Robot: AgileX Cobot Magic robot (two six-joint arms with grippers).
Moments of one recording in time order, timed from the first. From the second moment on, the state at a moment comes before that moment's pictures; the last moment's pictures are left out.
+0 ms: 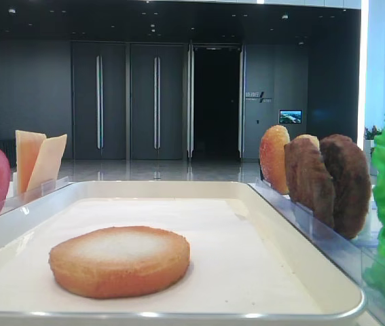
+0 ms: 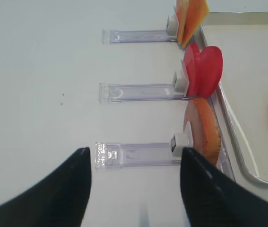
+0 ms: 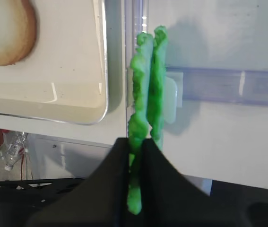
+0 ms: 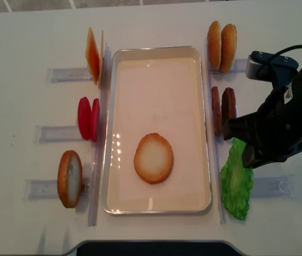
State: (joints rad) left arm -0.04 -0.01 -0.47 0.06 1.11 -0.05; right arm 0.50 1.32 -0.94 0.28 1.17 0.34
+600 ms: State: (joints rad) left arm -0.04 -0.01 -0.47 0.06 1.11 -0.05; right arm 0.50 1.26 -1.05 0.36 1.22 0.34
